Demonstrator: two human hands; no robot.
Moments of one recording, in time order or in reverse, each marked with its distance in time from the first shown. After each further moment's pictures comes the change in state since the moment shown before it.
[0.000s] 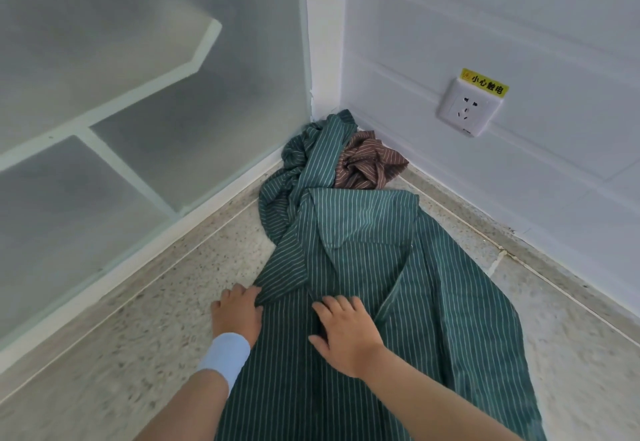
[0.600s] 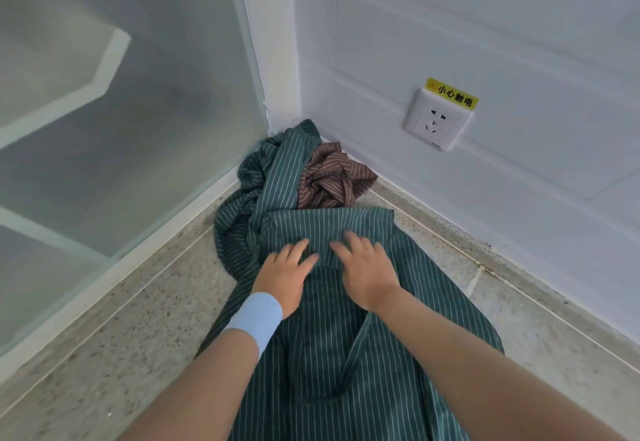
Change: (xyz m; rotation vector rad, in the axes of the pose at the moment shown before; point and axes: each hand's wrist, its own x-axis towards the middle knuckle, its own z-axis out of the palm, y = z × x) left_hand 0.098 0.151 -0.029 0.134 0.104 0.738; right_hand 0.075 0.145 -0.068 -0.059 0.206 0.221
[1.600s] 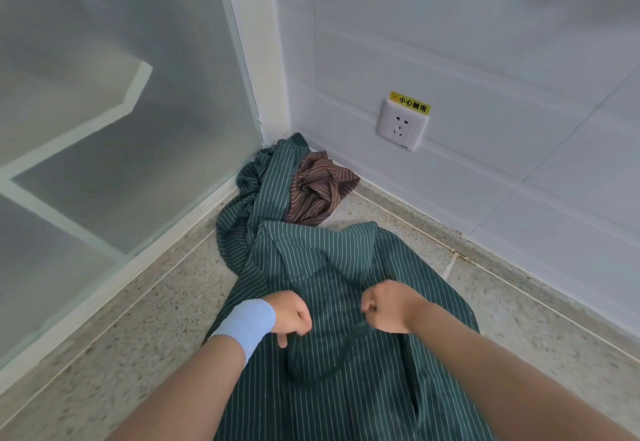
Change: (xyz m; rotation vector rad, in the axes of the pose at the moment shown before) left_hand -0.054 0.042 -0.058 -0.545 -0.805 -0.230; right_hand -0.107 0.029 -0.028 0.320 -0.425 0.017
